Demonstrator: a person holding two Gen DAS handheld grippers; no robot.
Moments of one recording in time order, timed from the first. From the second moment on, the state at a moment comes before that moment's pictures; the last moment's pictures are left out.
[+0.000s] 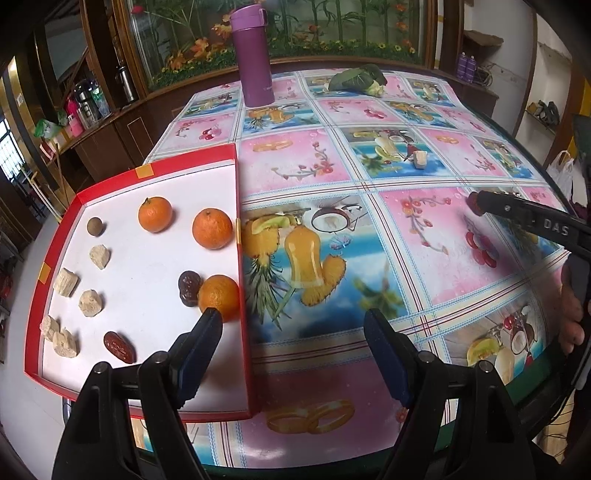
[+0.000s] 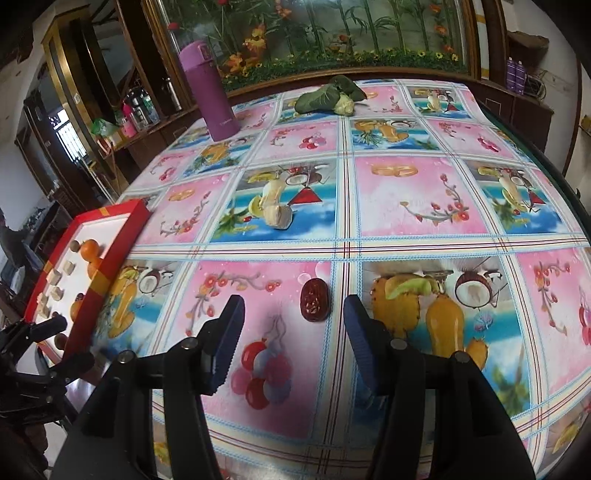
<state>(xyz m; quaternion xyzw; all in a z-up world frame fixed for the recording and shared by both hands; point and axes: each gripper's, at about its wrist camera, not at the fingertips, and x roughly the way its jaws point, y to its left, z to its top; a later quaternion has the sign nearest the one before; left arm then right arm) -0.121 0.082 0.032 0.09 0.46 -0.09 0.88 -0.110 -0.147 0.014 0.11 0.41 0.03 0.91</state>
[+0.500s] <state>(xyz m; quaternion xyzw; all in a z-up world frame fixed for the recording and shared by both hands) -0.116 0.080 0.032 0.09 0.46 -0.08 0.88 -0.089 -0.142 0.002 0.07 0.43 0.01 0.90</state>
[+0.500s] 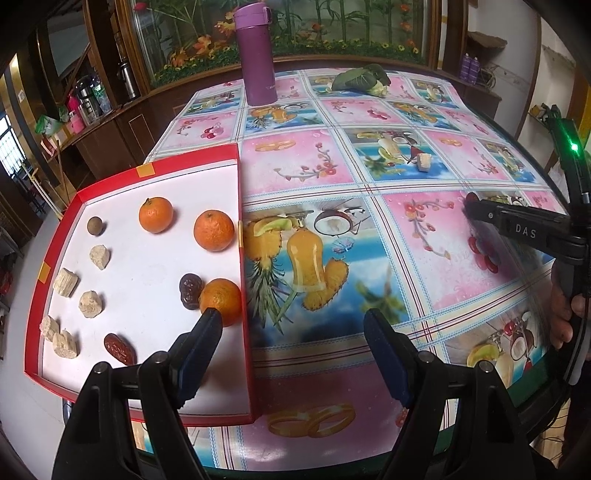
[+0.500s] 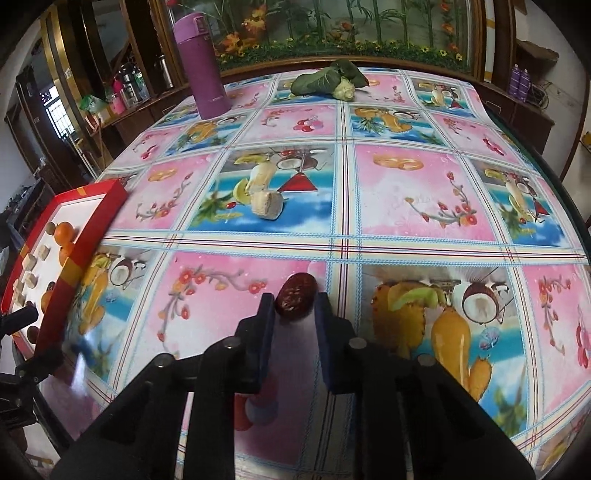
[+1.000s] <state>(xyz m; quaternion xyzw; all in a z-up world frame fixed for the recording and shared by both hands) -0.102 0.055 0.039 0.10 0.46 -0.09 0.88 -0.085 -0.153 0.000 0.10 0.43 0.03 0.90</state>
